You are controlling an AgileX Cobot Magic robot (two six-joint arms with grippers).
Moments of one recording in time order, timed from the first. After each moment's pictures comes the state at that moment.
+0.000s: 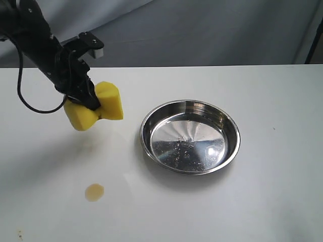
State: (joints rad) left arm -0.23 2.01 -1.56 -0.34 1.01 0.87; right arm -0.02 0.04 0.00 -0.05 0.21 -0.08
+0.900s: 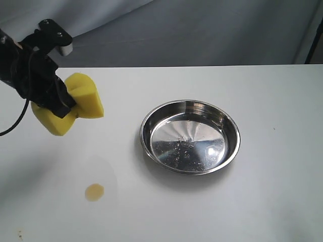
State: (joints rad) left arm -0.23 1.64 -1.20 -0.27 0.81 0.80; right arm -0.02 0.04 0.00 -0.05 0.21 -0.08
